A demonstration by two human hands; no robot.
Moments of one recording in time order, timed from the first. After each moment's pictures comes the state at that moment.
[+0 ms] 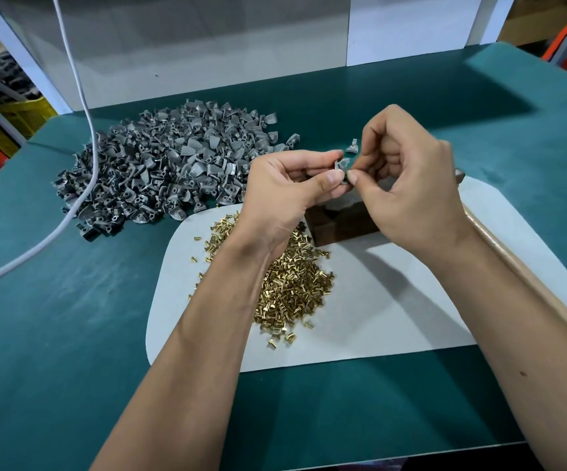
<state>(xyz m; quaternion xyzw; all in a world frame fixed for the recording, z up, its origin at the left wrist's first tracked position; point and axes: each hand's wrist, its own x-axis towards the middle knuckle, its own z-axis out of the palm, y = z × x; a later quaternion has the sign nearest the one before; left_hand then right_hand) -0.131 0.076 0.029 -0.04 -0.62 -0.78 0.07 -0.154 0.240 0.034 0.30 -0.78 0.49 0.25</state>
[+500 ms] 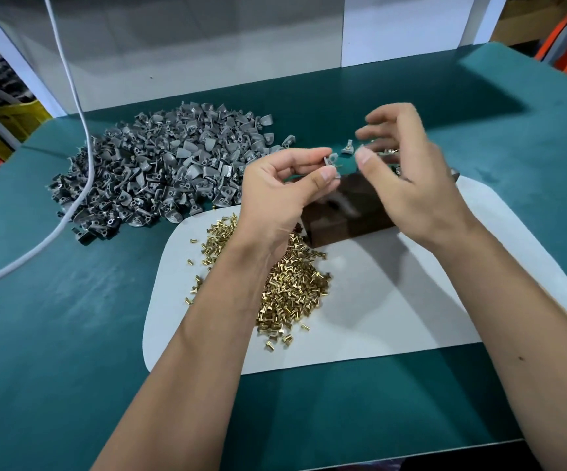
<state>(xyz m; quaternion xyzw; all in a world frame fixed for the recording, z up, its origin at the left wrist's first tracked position) -0.132 0.082 0.027 0.00 -0.61 -0.79 0.11 -0.166 0.251 0.030 0.22 -0.82 0.50 0.17</state>
